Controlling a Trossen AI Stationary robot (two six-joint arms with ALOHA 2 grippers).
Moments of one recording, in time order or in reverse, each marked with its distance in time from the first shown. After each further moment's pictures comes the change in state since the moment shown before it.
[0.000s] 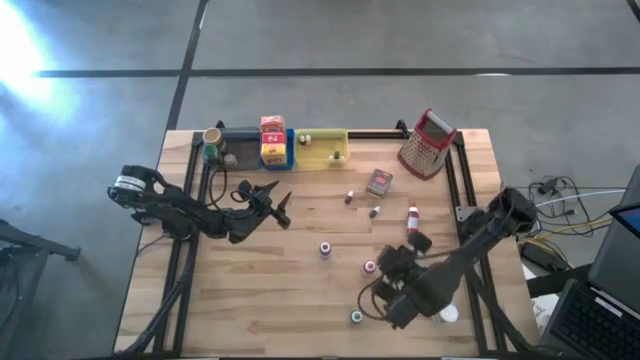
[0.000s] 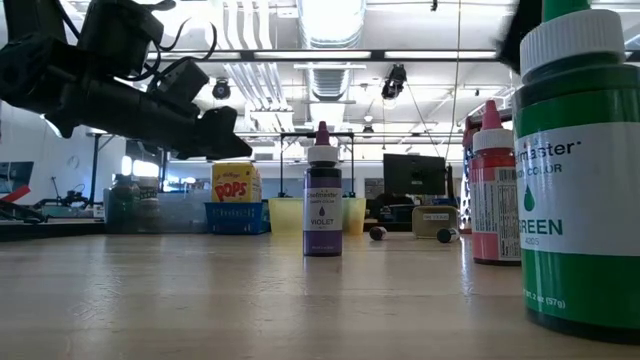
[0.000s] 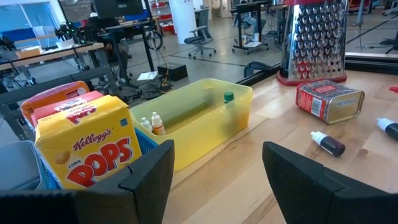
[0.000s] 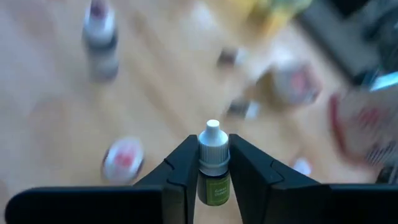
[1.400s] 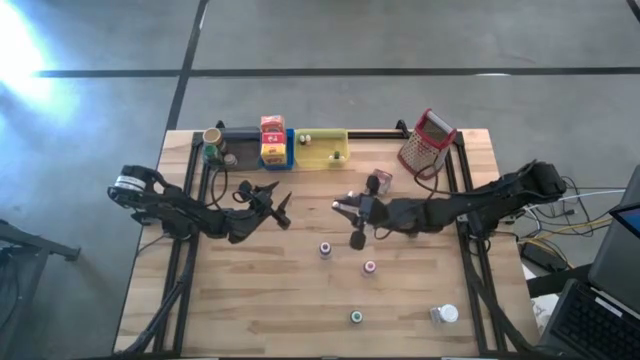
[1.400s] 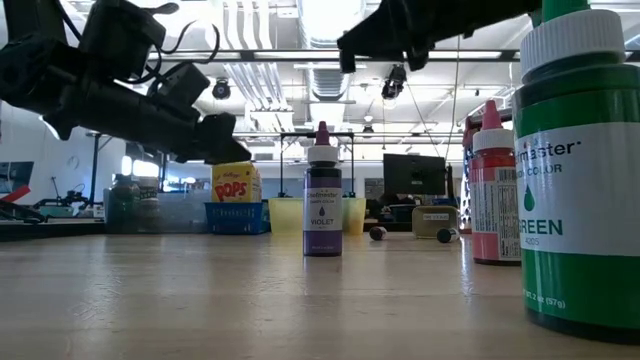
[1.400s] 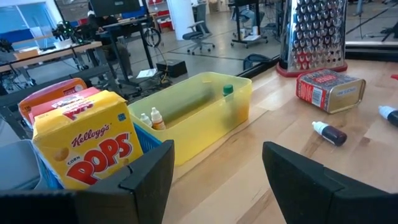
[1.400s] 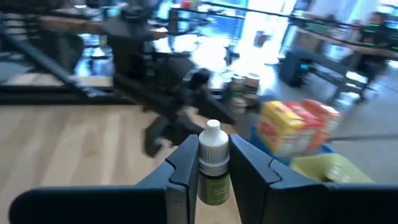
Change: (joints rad) left arm 0.000 0.000 0.000 -0.039 0.009 0.000; right arm -0.501 -0.358 -0.737 1.909 -0.267 -1.376
